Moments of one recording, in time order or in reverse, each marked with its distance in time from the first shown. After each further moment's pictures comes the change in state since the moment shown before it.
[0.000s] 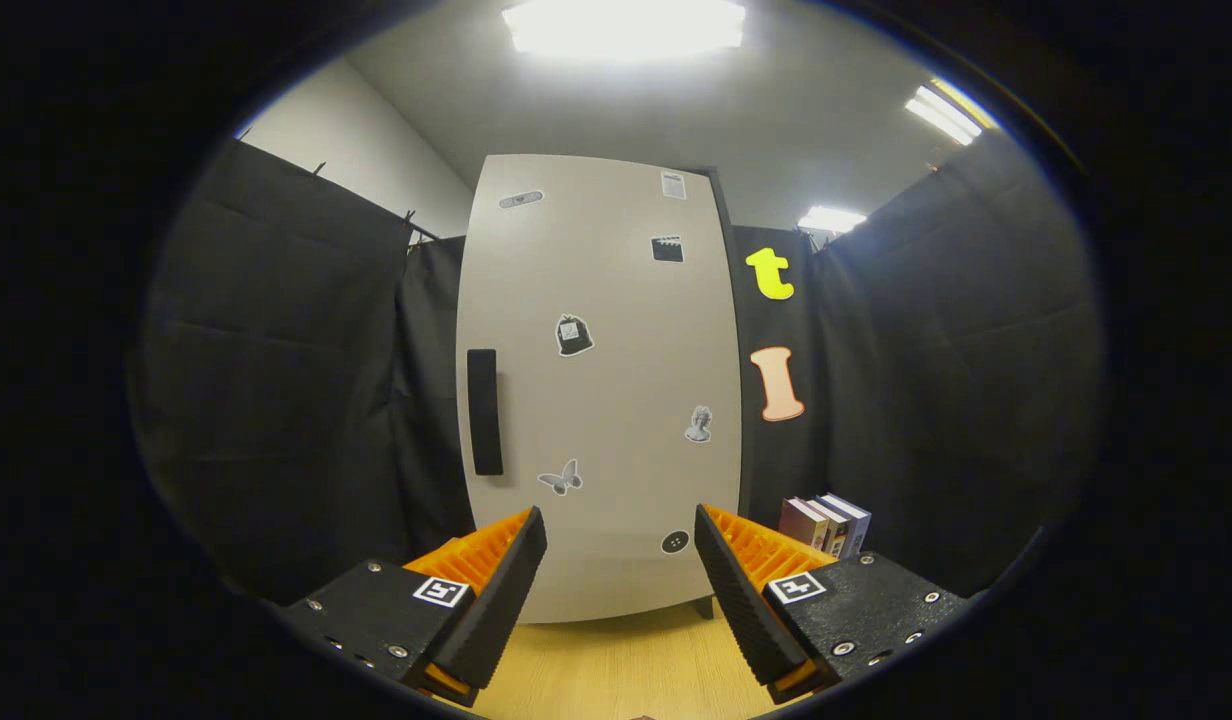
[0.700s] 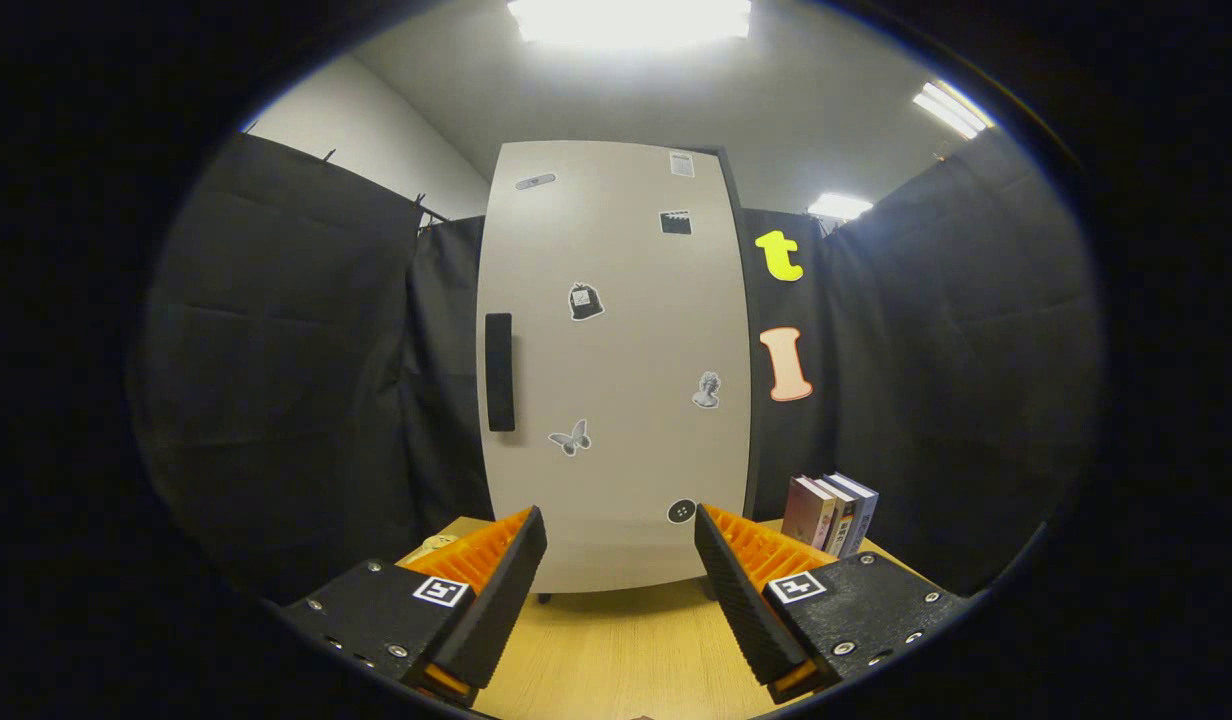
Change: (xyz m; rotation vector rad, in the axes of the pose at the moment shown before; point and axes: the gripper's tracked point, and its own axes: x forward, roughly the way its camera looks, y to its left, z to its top) arm -0.009 0.005 -0.024 -0.009 0.048 0.024
